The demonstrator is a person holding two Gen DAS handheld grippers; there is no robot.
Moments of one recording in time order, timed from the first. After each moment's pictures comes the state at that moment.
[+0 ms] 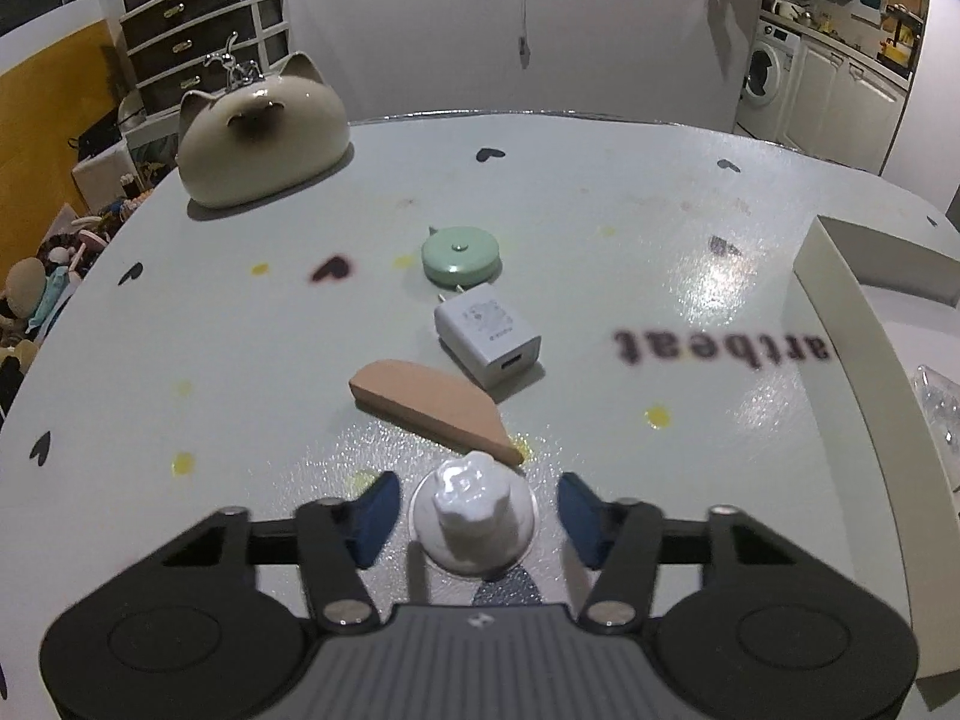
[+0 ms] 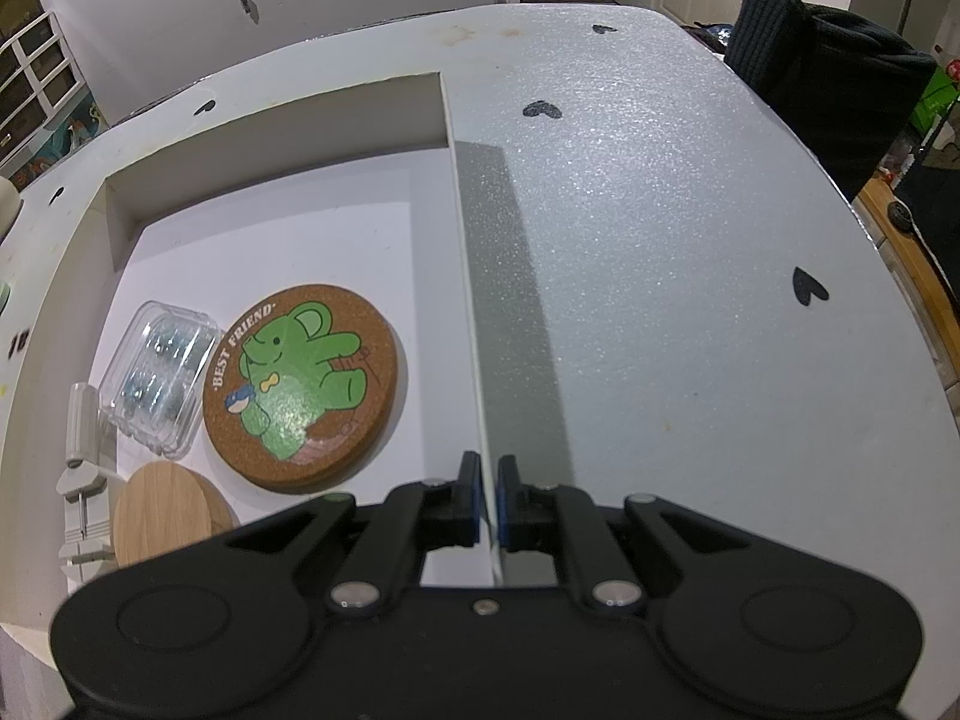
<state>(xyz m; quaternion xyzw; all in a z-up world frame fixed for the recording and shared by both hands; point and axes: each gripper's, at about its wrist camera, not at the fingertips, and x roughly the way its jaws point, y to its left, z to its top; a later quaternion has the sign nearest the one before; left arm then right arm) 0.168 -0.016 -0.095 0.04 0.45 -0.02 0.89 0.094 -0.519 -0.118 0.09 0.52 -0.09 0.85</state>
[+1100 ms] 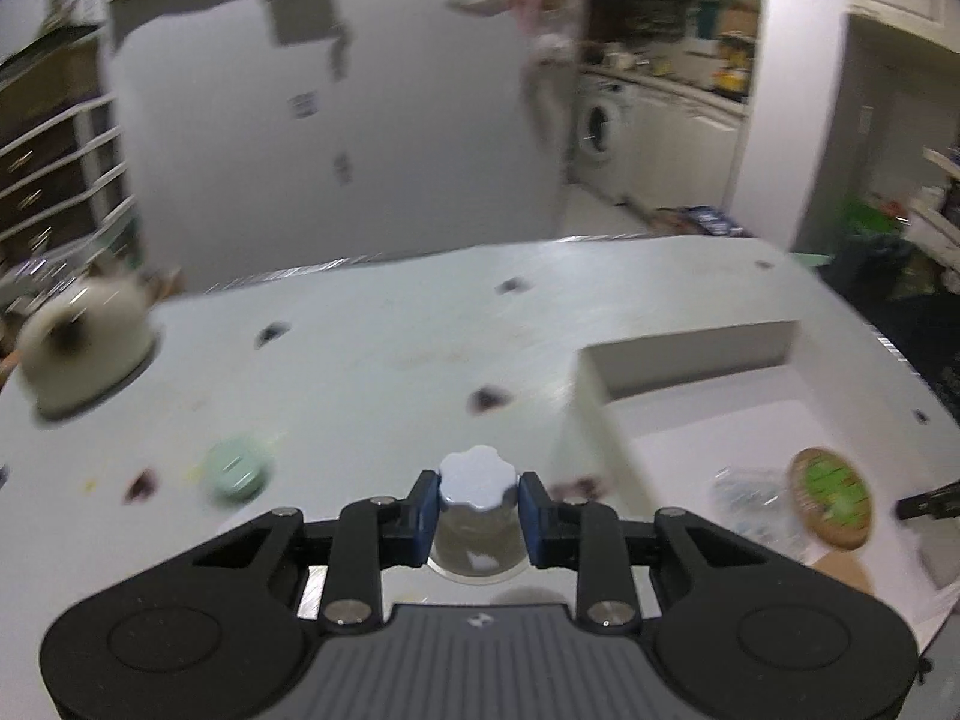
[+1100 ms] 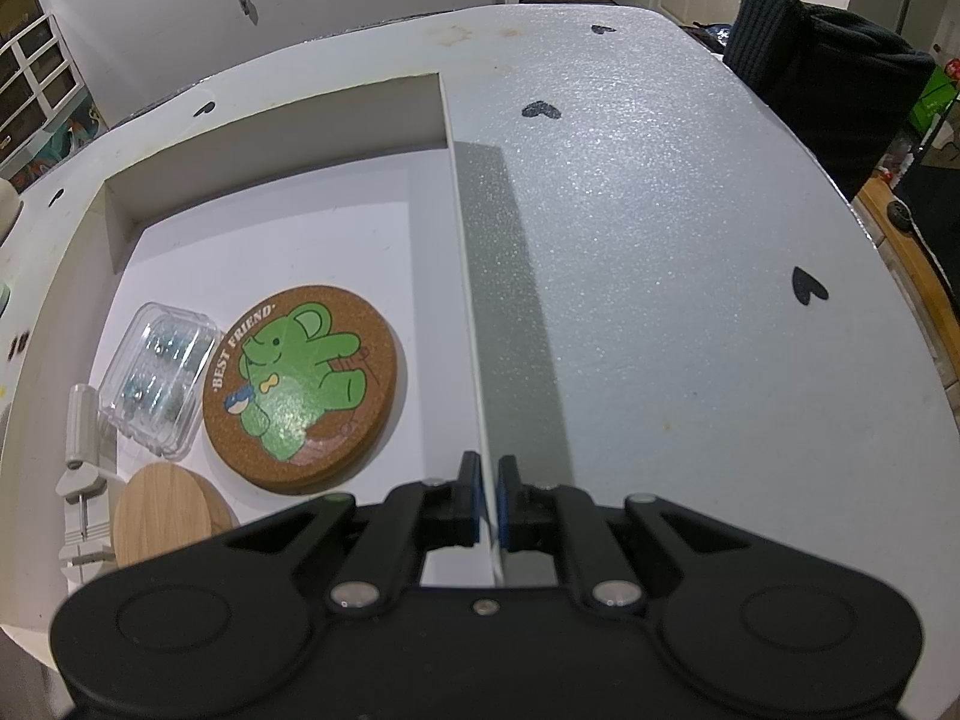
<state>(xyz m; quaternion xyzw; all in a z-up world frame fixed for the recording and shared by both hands) 0.185 -0.127 -0.028 0.06 0.36 -0.19 0.91 0.094 -0.520 -0.118 0.10 0.52 -0.09 0.85</state>
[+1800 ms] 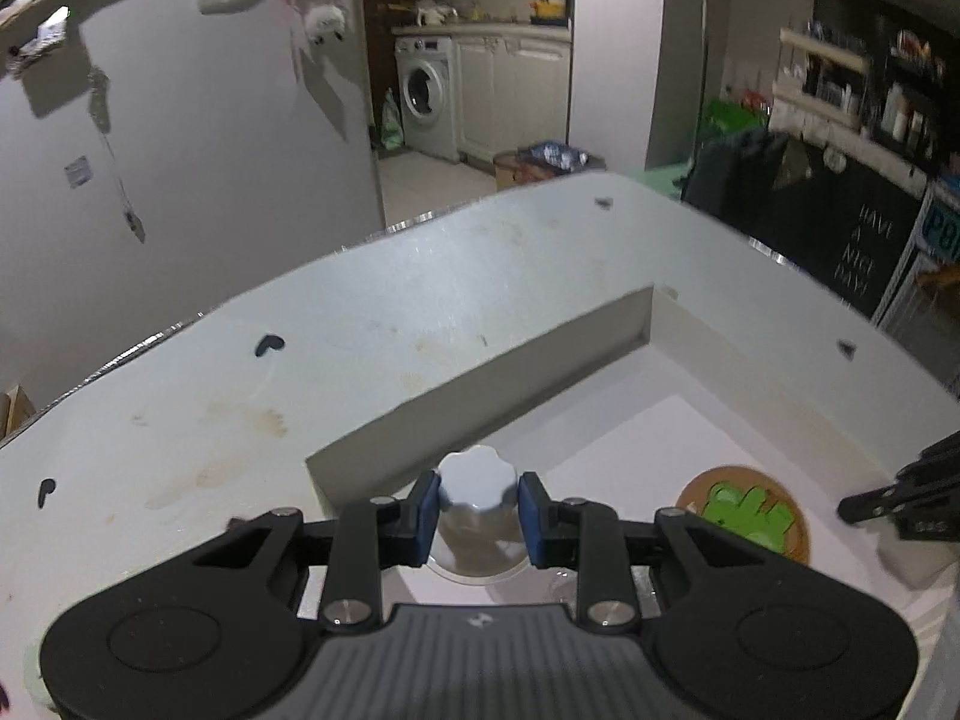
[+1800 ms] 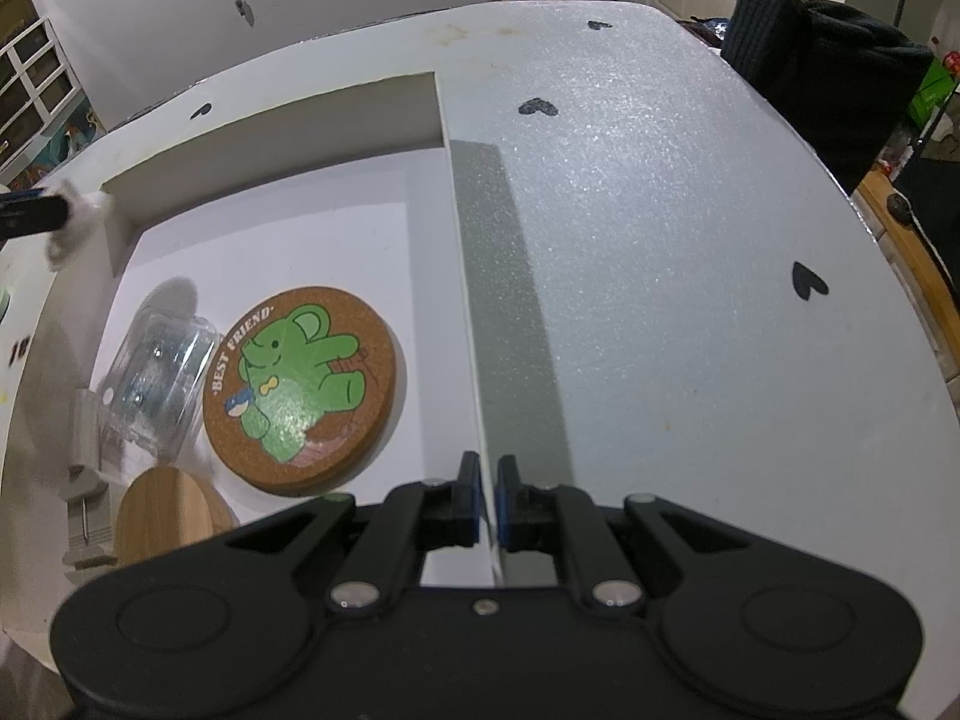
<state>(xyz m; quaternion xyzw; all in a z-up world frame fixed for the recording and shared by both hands) 0.242 -0.275 -0.060 0.16 0.37 -0.32 0.86 0.094 -0.524 -0.118 0.10 0.52 -0.09 0.84</state>
